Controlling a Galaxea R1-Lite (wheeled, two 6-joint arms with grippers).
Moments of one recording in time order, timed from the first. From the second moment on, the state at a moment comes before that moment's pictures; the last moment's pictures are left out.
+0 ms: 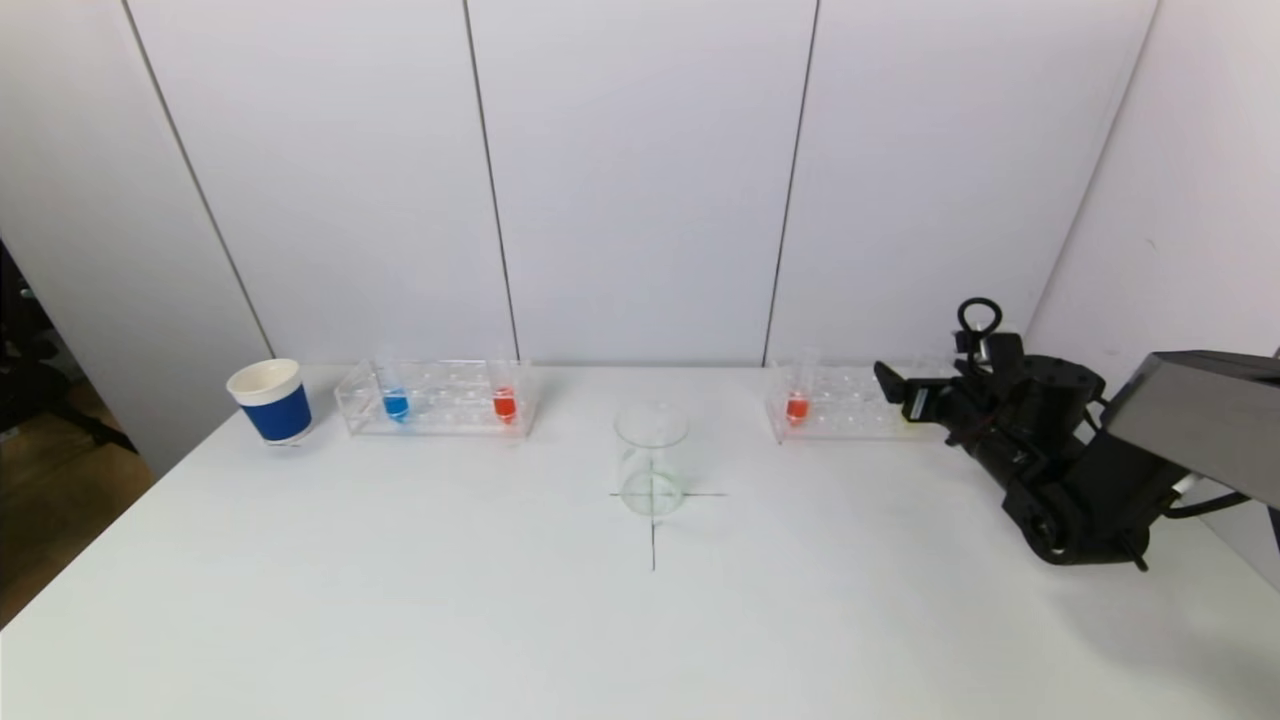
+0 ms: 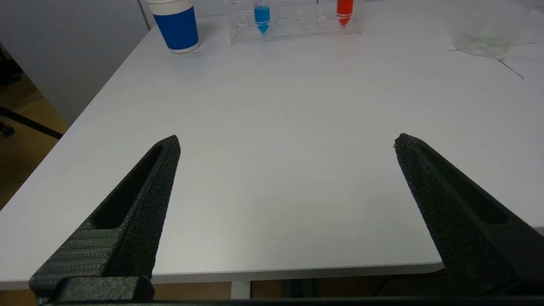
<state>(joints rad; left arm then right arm) -0.01 0.00 -0.04 0.09 -0.01 0.06 0.01 2.40 -0.93 -1.41 -0.01 0.03</state>
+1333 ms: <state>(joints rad) -0.01 0.00 -0.04 0.09 -0.01 0.06 0.02 2.40 -0.94 -1.41 -0.01 0.03</state>
